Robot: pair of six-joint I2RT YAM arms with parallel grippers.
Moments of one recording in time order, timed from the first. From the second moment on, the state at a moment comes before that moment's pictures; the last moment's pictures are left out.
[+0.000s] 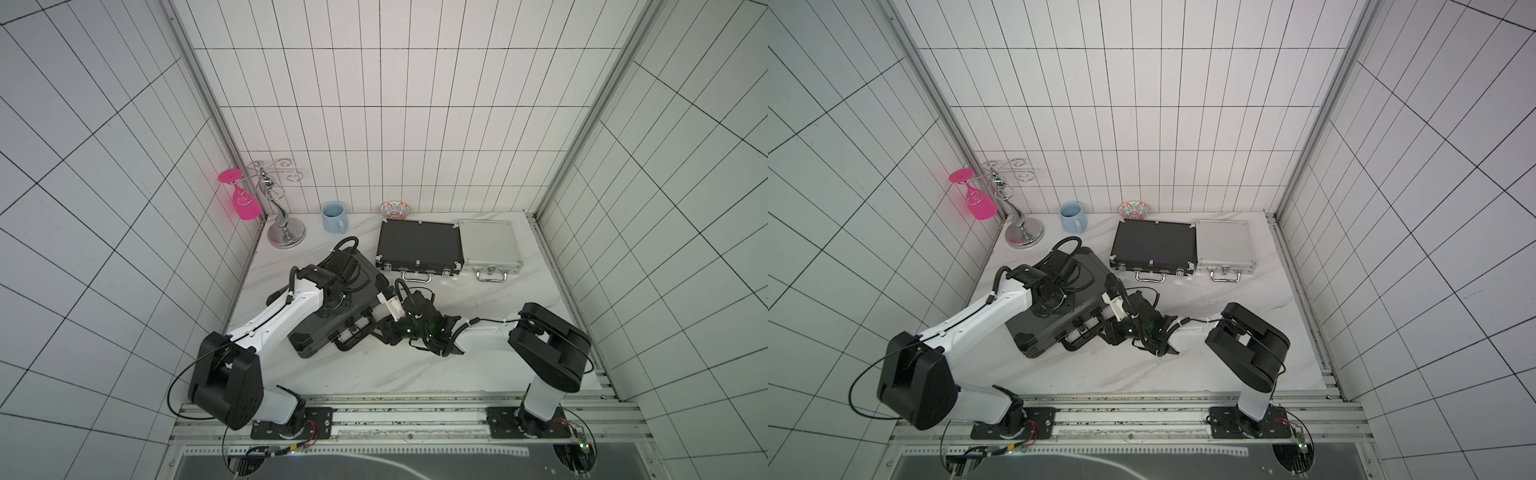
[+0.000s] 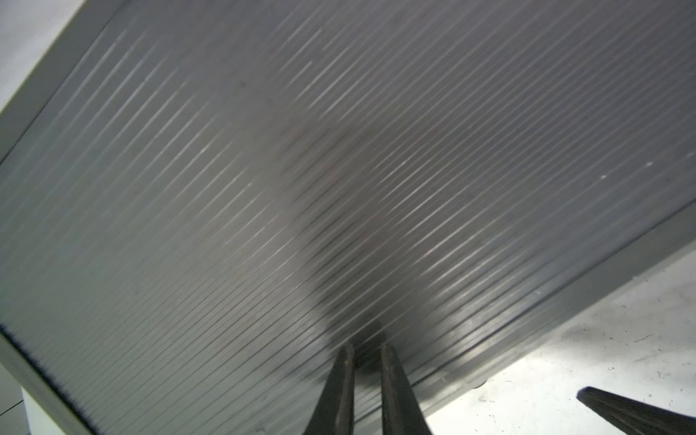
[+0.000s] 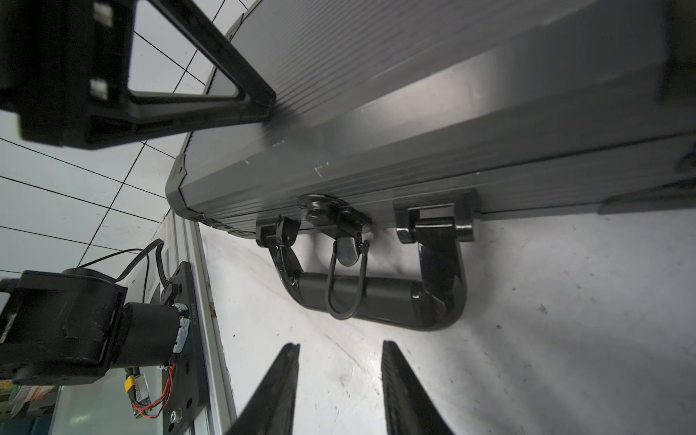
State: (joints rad) left arm -0.44 1.43 1.07 -0.96 -0.19 -0.46; right arm 0.96 1.76 0.78 0.47 -0.33 0.56
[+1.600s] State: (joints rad) left arm -0.40 1.41 1.03 -0.85 -0.15 -0.44; right arm 1.00 1.93 0.86 0.51 -0.37 0.63
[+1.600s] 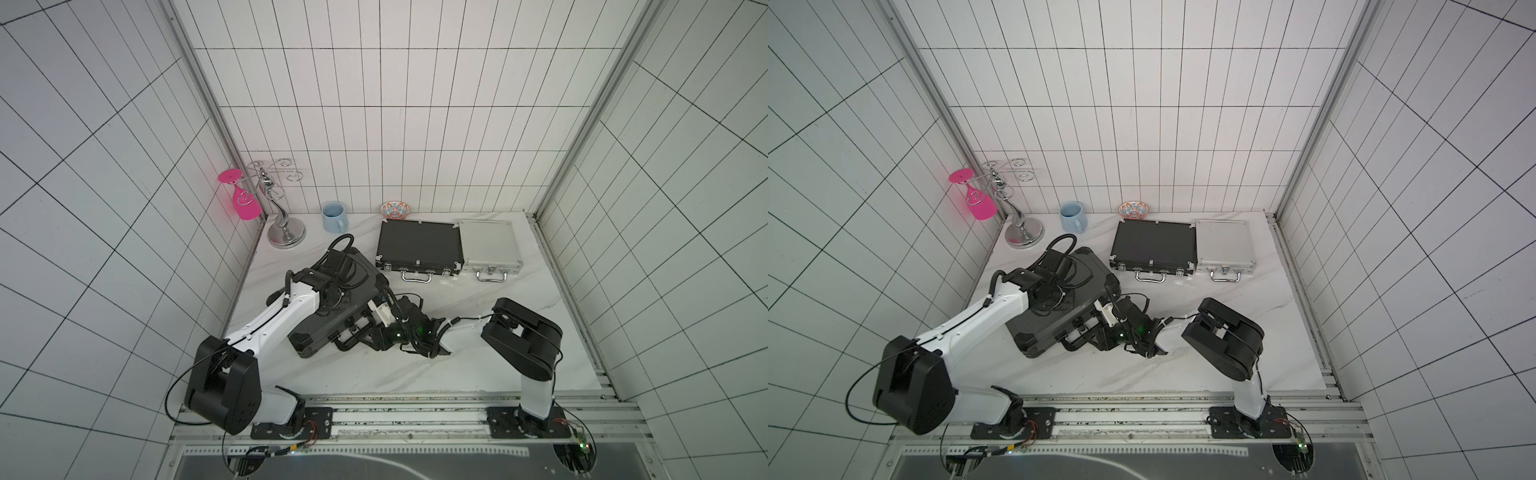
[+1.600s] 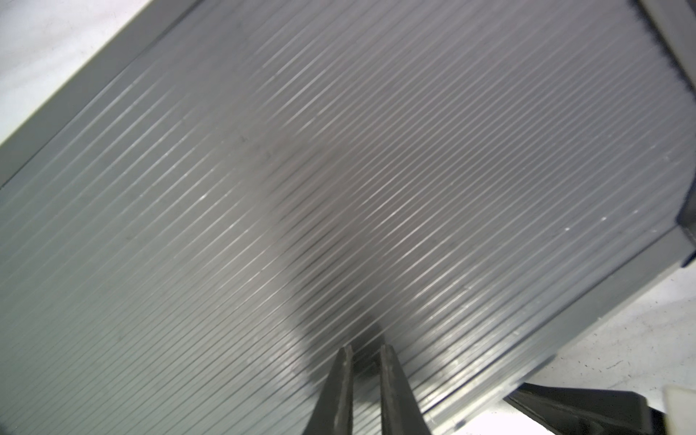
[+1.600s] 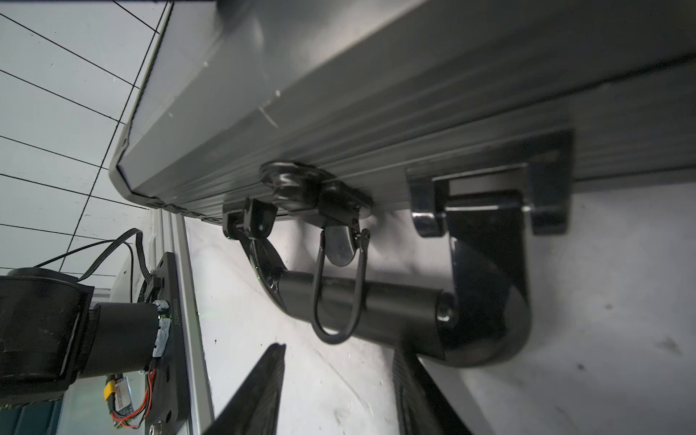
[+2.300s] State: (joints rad) left arm -0.40 1.41 1.02 -0.84 -0.16 -0.44; right arm 1.02 1.97 0.93 0.55 -0.41 0.69
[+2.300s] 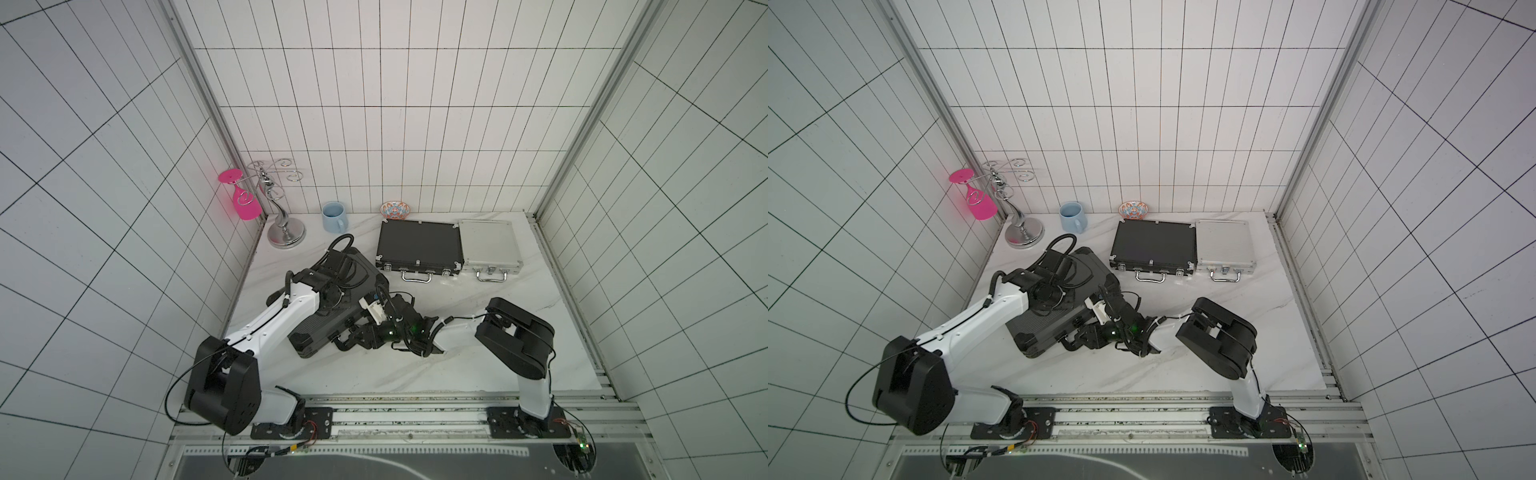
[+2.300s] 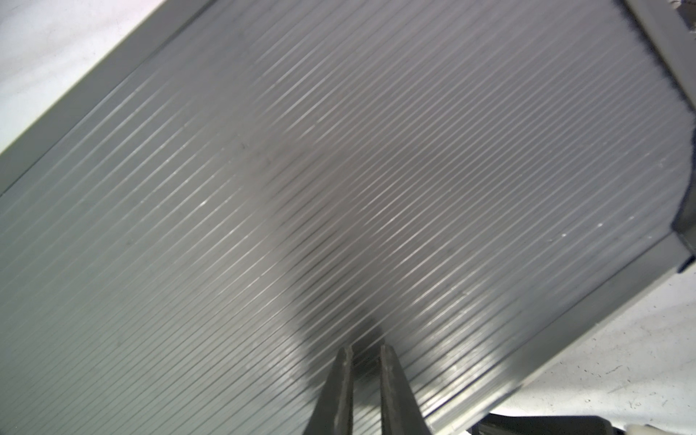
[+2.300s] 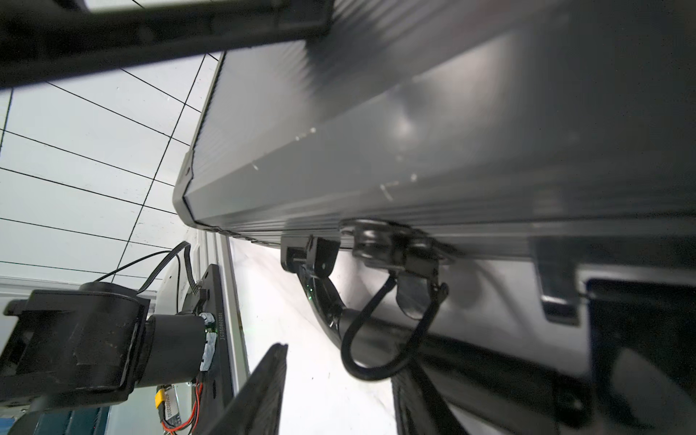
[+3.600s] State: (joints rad) left arm -0.39 1.39 1.01 -0.82 -0.14 -0.44; right arm 0.99 1.98 1.05 0.53 -0.43 0.77
